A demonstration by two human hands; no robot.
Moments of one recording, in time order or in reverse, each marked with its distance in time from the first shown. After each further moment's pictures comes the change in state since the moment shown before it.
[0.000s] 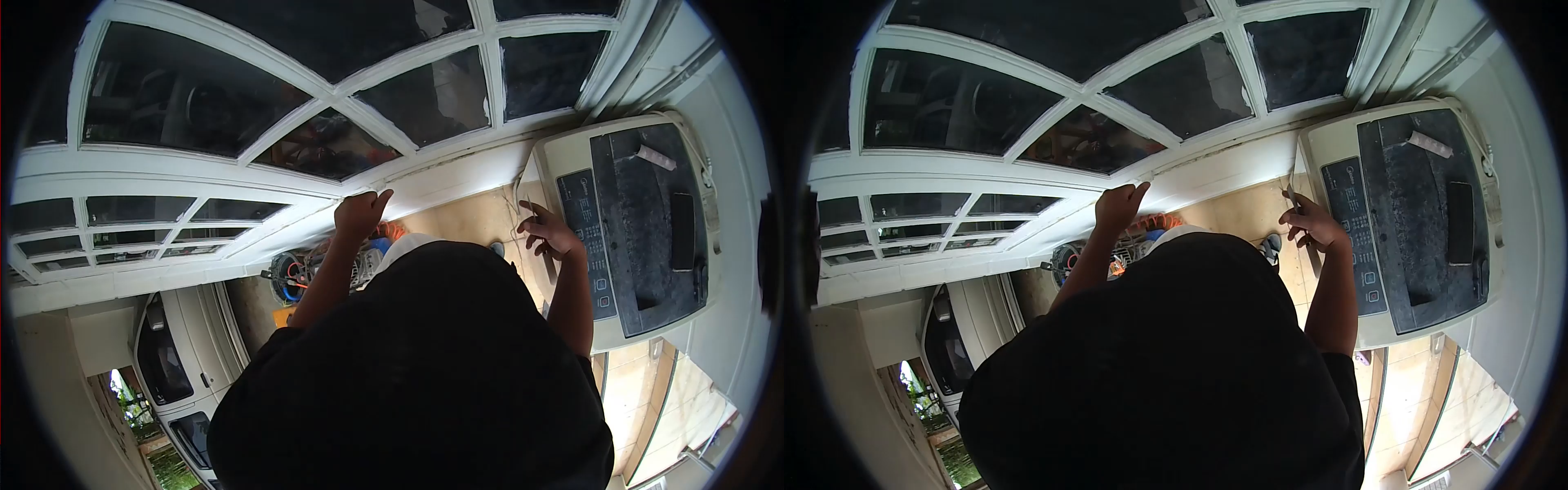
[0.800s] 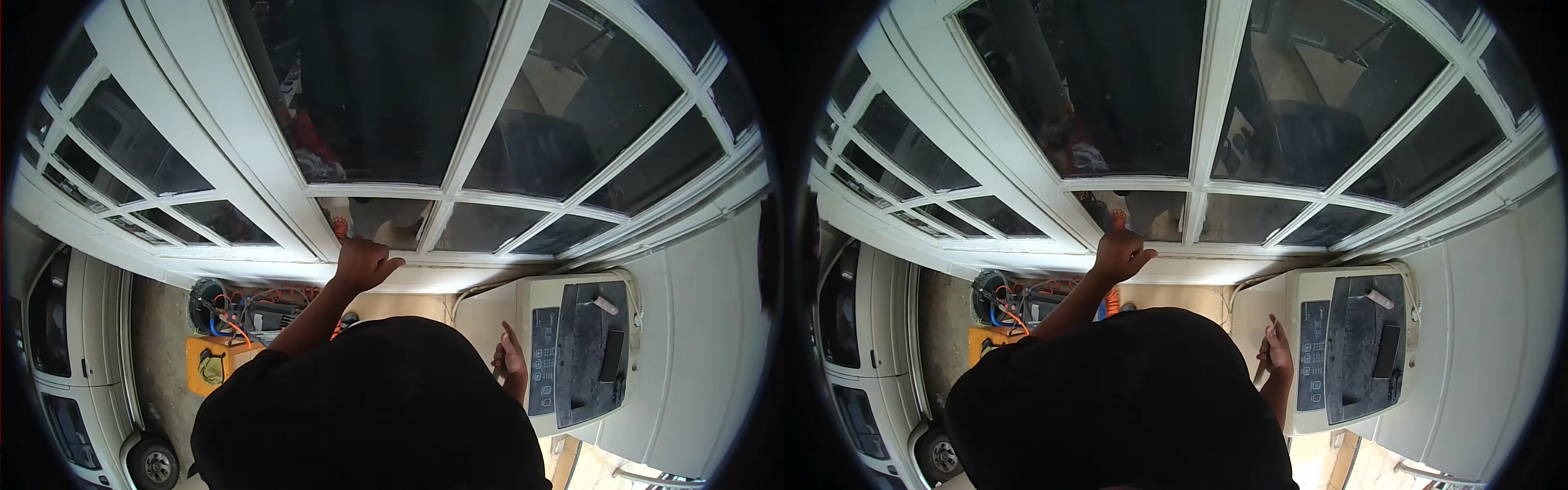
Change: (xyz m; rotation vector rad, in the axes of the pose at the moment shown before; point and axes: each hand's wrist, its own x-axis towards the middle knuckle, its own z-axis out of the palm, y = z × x) left_hand 0.037 -0.069 -0.036 -0.505 0.497 0.458; right_hand -0.001 0.020 0.061 0.083 0.401 -0.081
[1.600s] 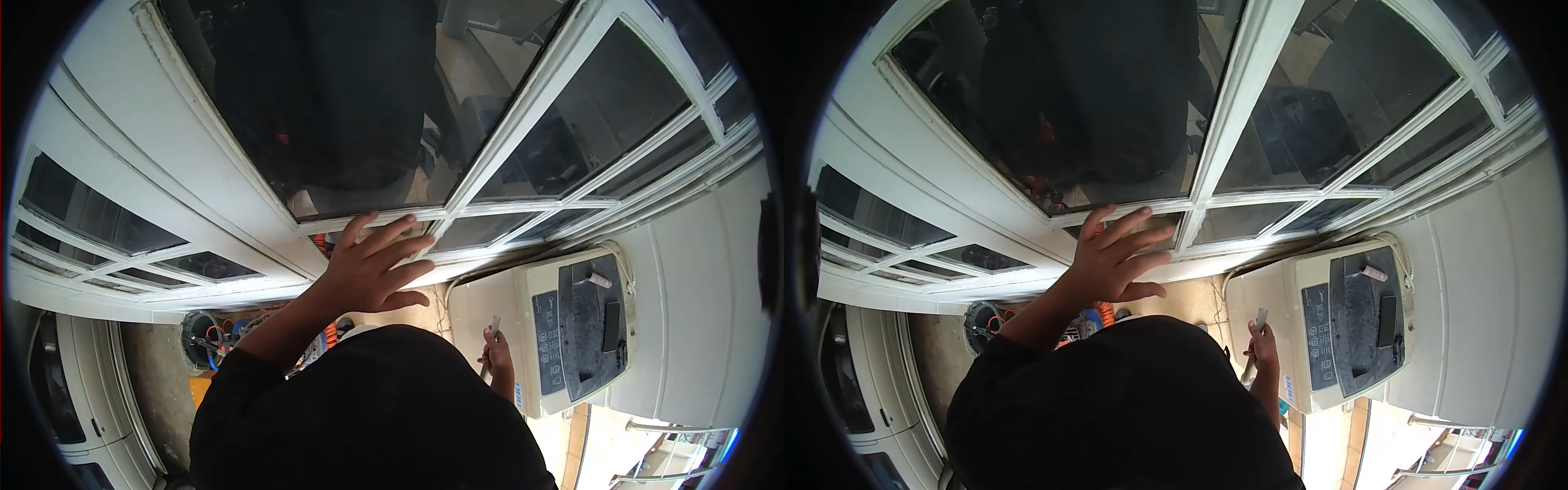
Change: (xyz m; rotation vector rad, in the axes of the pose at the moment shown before) left_hand 0.074 0.040 -0.094 0.175 0.116 0.633; right_hand -0.002 0.022 0.073 -0.067 0.370 0.109
